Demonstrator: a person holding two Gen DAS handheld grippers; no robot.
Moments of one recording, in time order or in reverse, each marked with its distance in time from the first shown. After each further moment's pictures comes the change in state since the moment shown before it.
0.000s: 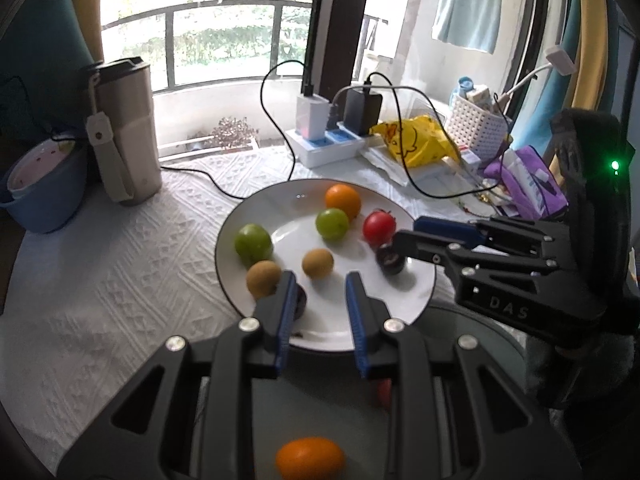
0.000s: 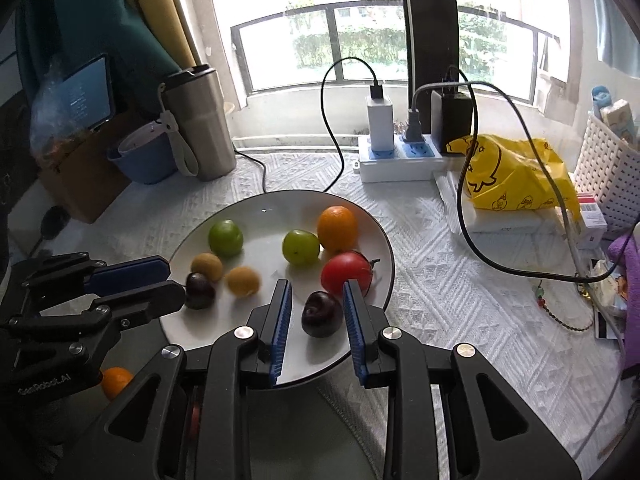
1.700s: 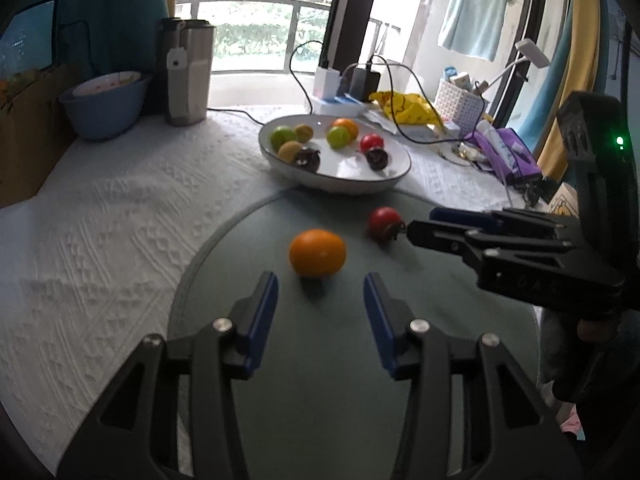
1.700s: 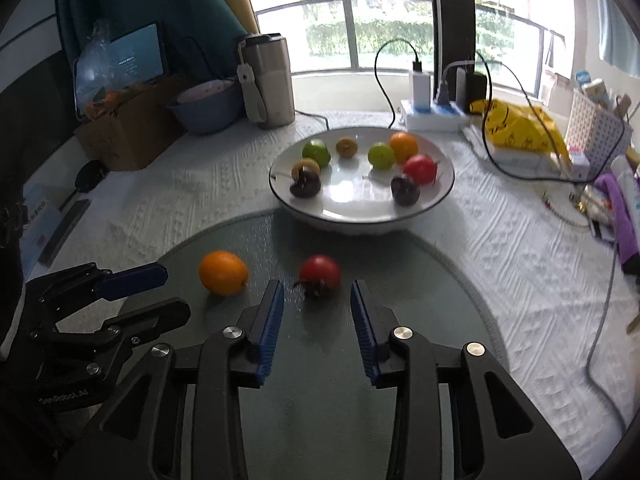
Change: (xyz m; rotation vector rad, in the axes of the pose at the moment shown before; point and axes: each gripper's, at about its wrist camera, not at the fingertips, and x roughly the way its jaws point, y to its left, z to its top) left arm -0.074 0.004 -0.113 -0.069 -0.012 -0.004; right arm -0.047 0.072 -0.084 -0.014 0.059 0.023
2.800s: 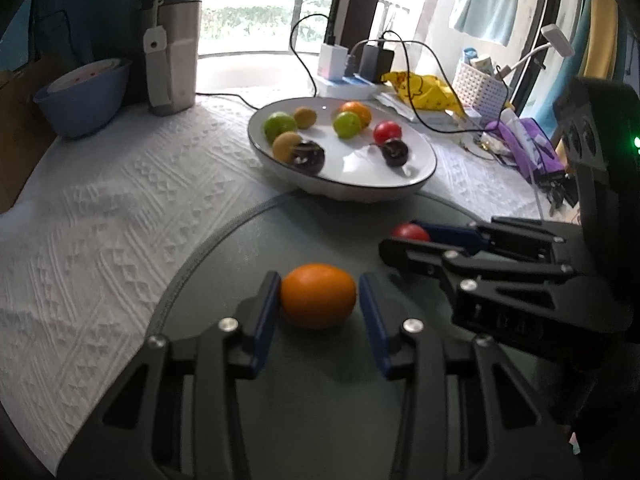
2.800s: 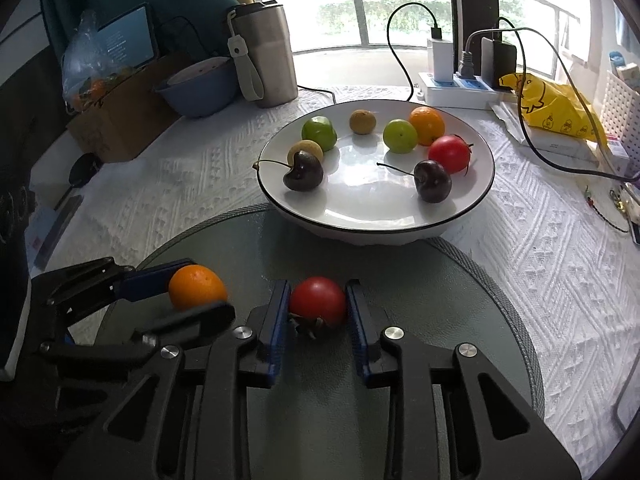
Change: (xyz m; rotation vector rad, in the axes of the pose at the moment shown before) left arm 0.048 -0.002 0.024 -0.003 0.073 0.030; right arm 0.042 -0.007 0.017 -0.001 0.069 0.047
